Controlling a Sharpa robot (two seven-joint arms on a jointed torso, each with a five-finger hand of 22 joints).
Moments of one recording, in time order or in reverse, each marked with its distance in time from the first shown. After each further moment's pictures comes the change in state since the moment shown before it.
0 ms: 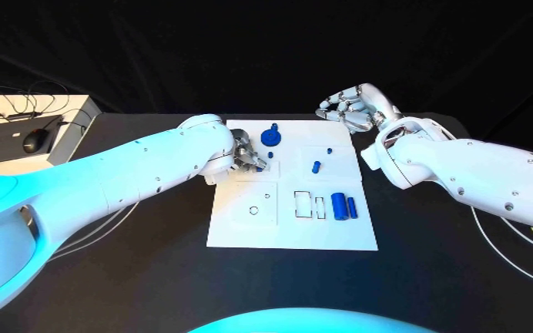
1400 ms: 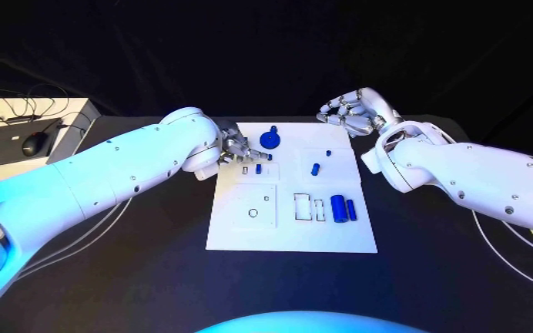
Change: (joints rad) left arm -0.027 -0.092 0.128 0.085 0.003 -0.034 0.003; left_hand 0.025 -0.110 -0.126 0.177 -0.337 -0.045 0.052 -0.095 -0.113 -0.073 0.048 0.016 0.006 -0.026 0.026 -0.047 -0.059 0.011 -0.040 0.040 -0.097 -0.043; right arm -0.006 -0.008 0.000 0.001 0.000 0.000 0.001; right_hand 0.000 0.000 0.000 0.000 0.000 0.000 0.000 0.000 0.000 0.000 0.000 -0.004 0.000 0.000 0.000 0.000 0.001 0.000 0.000 0.000 0.000 -0.001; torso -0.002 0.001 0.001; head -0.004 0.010
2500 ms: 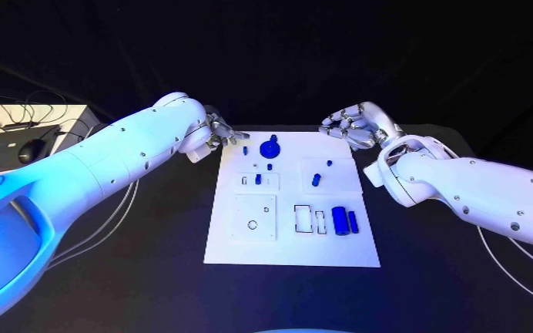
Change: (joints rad) left arm 0.067 0.116 0.051 -0.327 0.023 -0.001 0.019; left_hand 0.017 -0.015 0.105 -0.006 0.005 -0.061 0.054 0.011 -0.341 -0.061 0.033 0.027 -0.115 -0.030 0.030 -0.031 -0.041 0.053 -0.036 0.047 -0.081 -0.038; right arm 0.003 -0.007 0.003 0.010 0.000 -0.001 0.000; right_hand -0.004 0.004 0.000 0.000 0.000 0.000 0.000 0.000 -0.001 0.000 0.000 0.000 0.001 0.000 0.000 0.000 0.001 0.000 0.000 0.000 0.000 0.001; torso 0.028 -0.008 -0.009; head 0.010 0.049
